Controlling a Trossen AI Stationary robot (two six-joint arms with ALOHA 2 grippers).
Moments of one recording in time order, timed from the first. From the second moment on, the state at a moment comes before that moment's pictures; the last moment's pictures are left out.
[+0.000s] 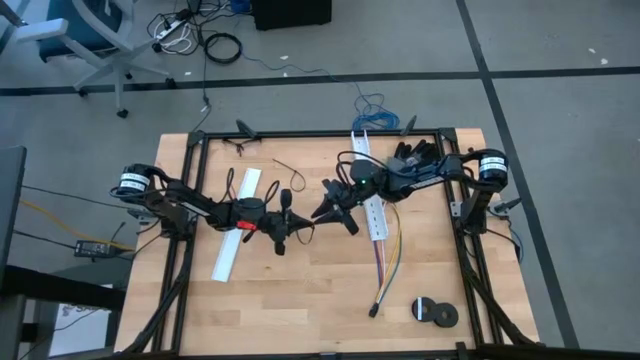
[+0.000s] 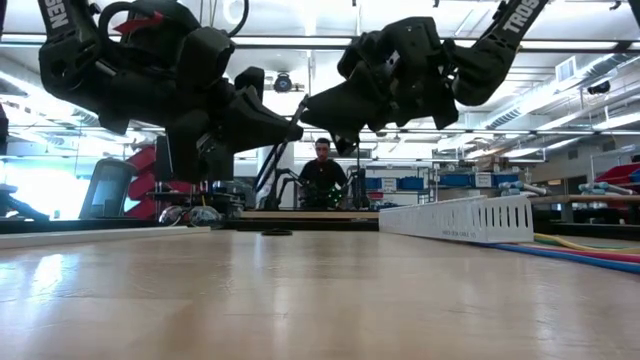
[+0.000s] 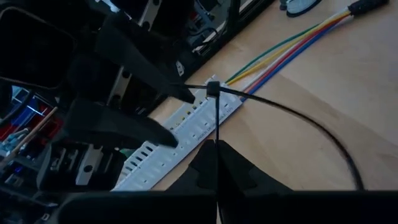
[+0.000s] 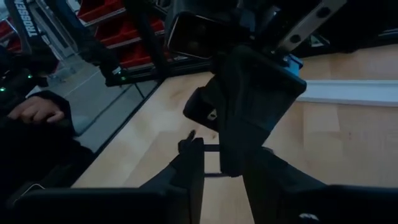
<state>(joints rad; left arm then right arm) -0.04 1.60 0.42 1.01 -0.04 0.70 -0.18 1.79 0.86 0.72 -0.65 0.19</state>
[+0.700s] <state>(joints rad) -0.04 1.60 0.42 1.00 -0.06 0.69 -0.23 1.79 0.86 0.70 -0.81 0.21</state>
